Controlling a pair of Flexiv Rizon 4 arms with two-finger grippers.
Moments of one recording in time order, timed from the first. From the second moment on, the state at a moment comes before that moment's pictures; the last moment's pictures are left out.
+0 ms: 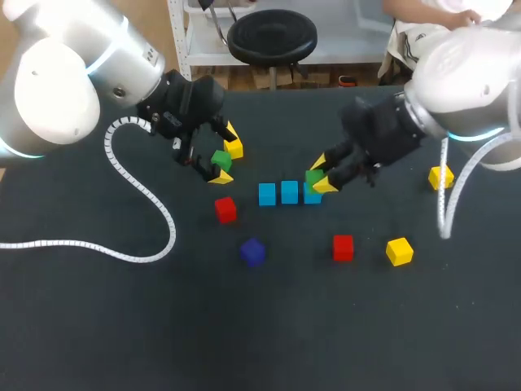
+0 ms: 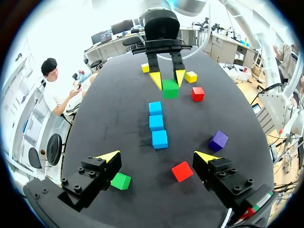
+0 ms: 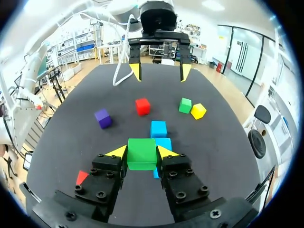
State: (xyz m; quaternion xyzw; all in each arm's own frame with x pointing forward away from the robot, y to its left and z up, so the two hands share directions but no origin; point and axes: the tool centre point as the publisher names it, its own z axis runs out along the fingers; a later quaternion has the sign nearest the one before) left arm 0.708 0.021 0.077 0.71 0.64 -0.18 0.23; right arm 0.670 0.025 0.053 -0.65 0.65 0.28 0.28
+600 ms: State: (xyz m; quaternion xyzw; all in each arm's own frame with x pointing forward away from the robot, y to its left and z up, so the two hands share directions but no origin) left arm 0.708 0.021 0.077 0.71 0.64 -0.18 0.23; right arm 0.692 0.039 0.029 -0.64 0.66 0.28 0.27
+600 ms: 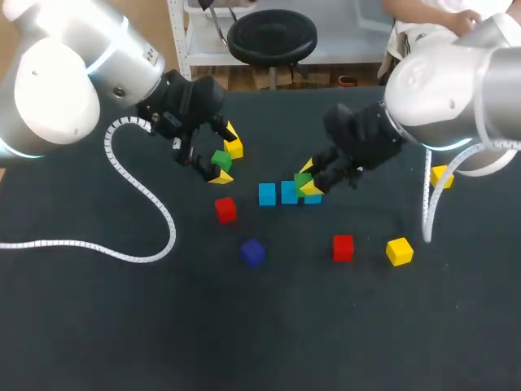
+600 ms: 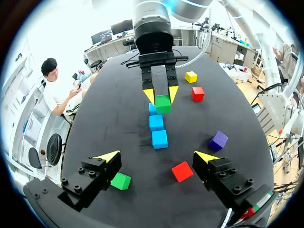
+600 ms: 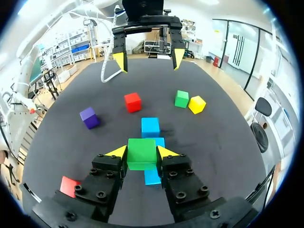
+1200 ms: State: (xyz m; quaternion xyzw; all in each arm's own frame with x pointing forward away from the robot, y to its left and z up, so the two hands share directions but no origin) left arm 0.708 0.021 0.077 0.71 0.64 -0.18 0.23; right arm 0.697 0.036 0.023 -0.63 0.67 0.28 0.27
